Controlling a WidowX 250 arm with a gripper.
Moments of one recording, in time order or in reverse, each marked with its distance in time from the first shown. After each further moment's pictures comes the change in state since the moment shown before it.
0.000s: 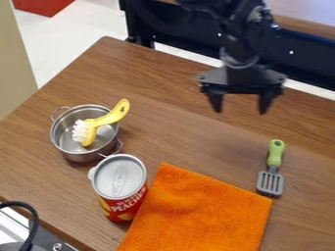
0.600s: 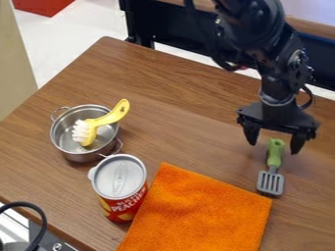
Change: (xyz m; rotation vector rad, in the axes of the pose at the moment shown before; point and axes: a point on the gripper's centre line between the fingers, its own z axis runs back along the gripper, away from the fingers) arm -0.030 -0.057 -0.046 -0.096 0.118 -0.230
